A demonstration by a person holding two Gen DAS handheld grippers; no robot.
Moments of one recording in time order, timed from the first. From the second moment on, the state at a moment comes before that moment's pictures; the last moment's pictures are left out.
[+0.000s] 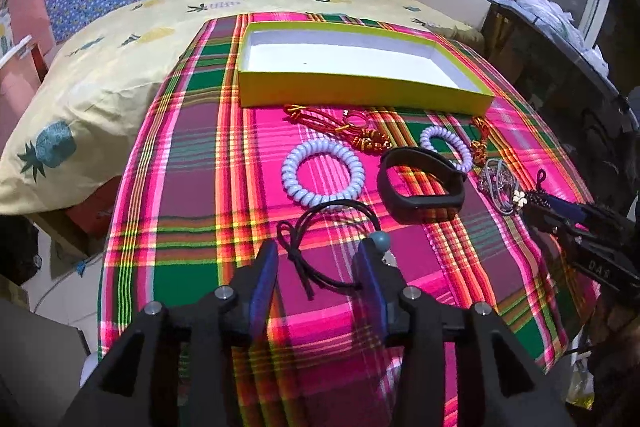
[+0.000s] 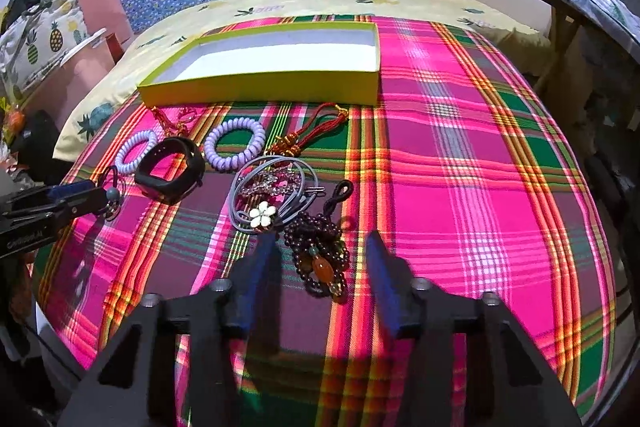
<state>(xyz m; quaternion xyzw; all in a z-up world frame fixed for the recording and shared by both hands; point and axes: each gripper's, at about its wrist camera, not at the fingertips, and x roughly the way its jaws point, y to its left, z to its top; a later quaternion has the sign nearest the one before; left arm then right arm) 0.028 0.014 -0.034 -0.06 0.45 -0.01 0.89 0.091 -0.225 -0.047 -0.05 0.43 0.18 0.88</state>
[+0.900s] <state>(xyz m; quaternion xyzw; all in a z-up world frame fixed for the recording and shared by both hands) 0.015 0.026 -0.018 -0.06 0.42 -0.01 0.91 0.071 -0.231 -0.026 -0.05 0.40 0.18 0.90</state>
